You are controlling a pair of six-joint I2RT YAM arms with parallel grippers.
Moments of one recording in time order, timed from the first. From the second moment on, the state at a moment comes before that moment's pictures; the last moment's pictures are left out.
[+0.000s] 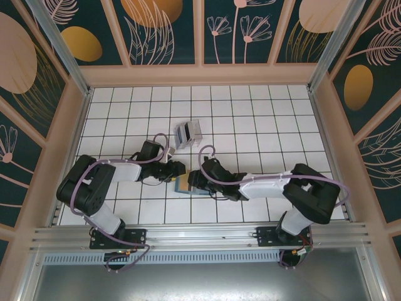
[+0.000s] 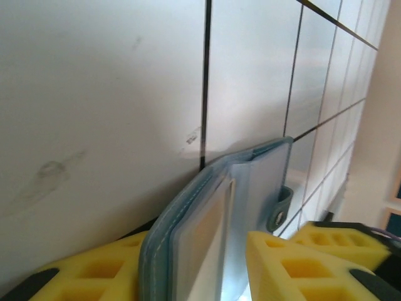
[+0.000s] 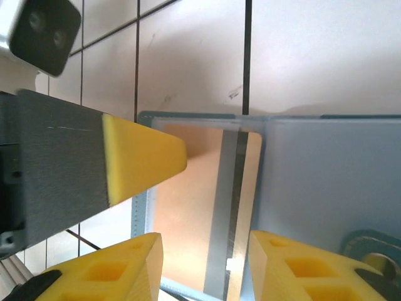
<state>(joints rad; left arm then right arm) -0.42 1.63 0.58 0.10 0.71 -0.77 1.05 1.54 0.64 0.18 0.04 1.10</state>
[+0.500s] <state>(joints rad) -0.40 1.62 0.58 0.06 0.68 -0.75 1.06 1.65 0.88 -0.08 0.00 1.04</state>
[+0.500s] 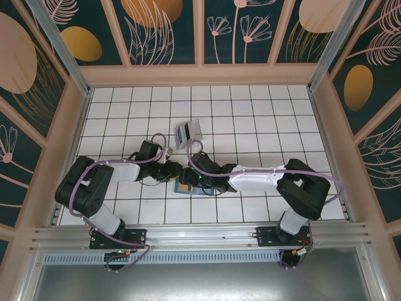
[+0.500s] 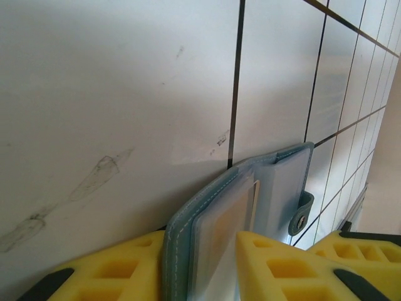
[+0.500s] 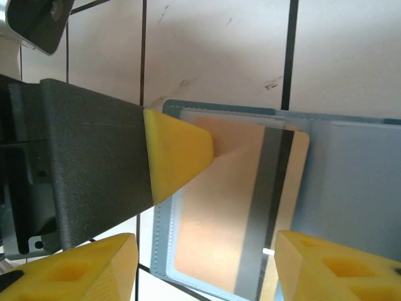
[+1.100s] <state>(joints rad) -0.36 1.62 0.55 0.10 0.74 -0.80 1.08 1.78 0.98 -0.17 -0.01 1.04</state>
